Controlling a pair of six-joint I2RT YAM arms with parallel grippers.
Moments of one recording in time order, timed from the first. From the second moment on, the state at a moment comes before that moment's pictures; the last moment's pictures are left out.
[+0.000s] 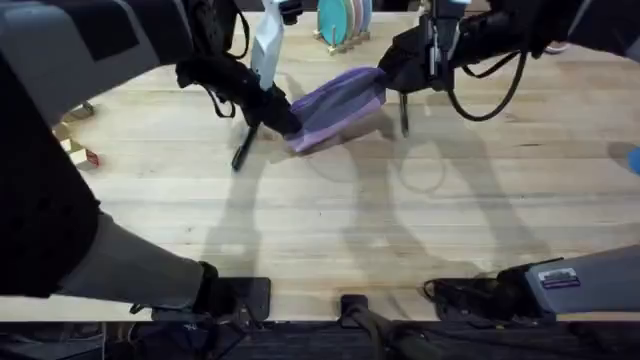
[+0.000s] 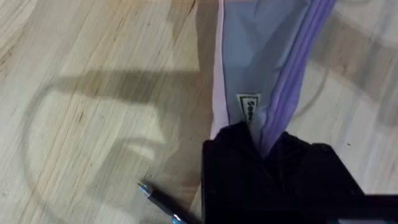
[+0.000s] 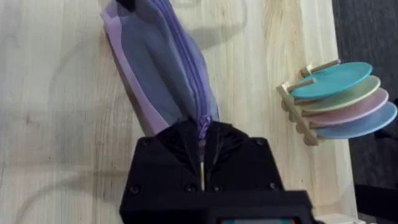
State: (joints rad) left arm -0.09 1.70 1.17 -0.87 0.62 0.92; right arm 0.17 1.65 1.27 -0.64 -0.69 -1.31
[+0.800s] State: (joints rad) left arm -0.09 1.70 1.17 -0.87 0.63 0.92; right arm 0.17 1.60 1.27 -0.65 -0.69 -1.31
